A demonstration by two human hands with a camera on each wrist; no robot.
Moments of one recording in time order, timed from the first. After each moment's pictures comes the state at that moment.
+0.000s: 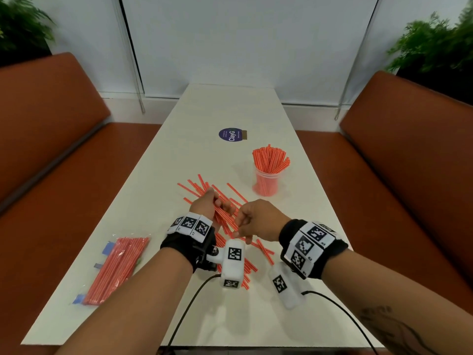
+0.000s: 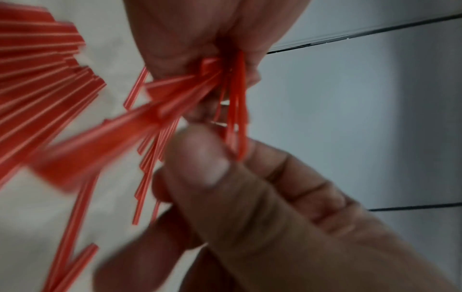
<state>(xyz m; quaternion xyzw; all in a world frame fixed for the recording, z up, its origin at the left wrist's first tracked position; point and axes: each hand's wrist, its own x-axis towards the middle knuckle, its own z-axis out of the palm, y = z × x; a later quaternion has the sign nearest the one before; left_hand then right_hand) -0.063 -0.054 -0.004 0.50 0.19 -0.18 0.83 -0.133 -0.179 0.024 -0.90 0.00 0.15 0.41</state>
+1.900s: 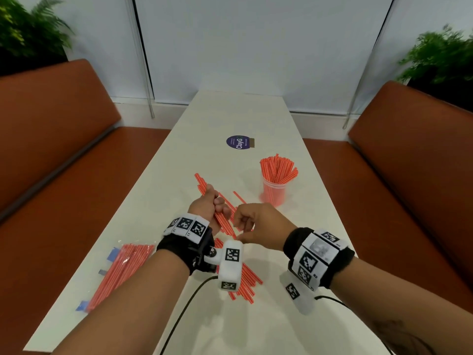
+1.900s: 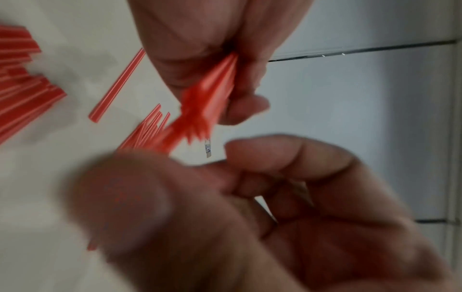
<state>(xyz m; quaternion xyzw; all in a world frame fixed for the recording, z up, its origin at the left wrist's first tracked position) -0.051 -0.046 0.008 0.41 0.16 -0.19 0.88 -0.127 -0.174 0.033 -0.92 -0.13 0.04 0.36</state>
